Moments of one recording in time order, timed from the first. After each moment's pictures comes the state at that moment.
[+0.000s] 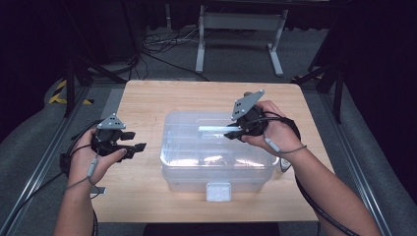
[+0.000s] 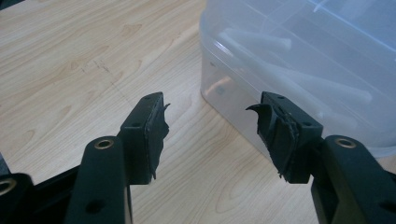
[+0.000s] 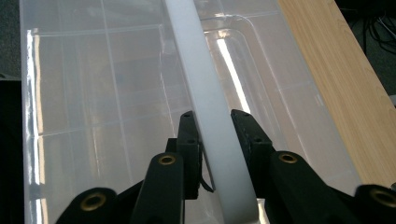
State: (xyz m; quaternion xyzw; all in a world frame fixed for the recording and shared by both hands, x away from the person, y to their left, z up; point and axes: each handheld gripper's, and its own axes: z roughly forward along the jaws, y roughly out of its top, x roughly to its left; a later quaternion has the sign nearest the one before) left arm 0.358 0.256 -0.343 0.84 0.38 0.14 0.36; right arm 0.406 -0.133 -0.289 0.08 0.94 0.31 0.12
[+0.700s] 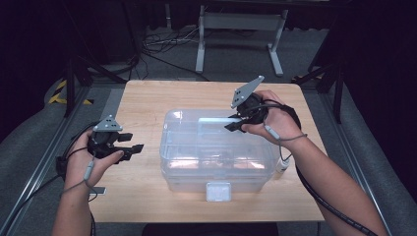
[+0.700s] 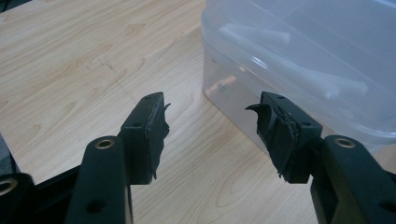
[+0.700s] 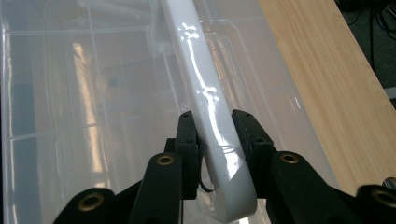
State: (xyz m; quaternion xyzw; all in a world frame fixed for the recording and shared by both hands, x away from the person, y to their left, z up) left arm 0.349 0.262 -0.343 0.84 0.39 0.15 0.36; right arm 0.427 -0.132 -0.271 0.10 0.95 0.29 0.10
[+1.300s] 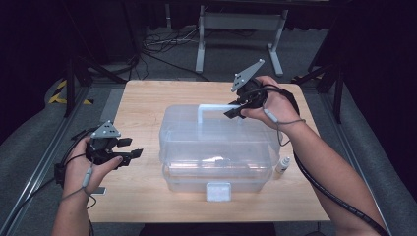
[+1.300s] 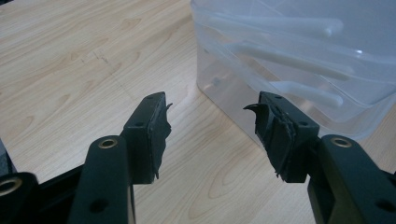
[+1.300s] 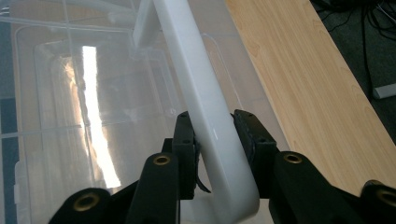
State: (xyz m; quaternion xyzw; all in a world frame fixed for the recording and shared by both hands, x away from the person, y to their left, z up) left arm 0.338 0.262 -0.348 0.84 0.39 0.15 0.36; right arm 0.458 -0.133 -0.258 0.11 0.94 0.30 0.10
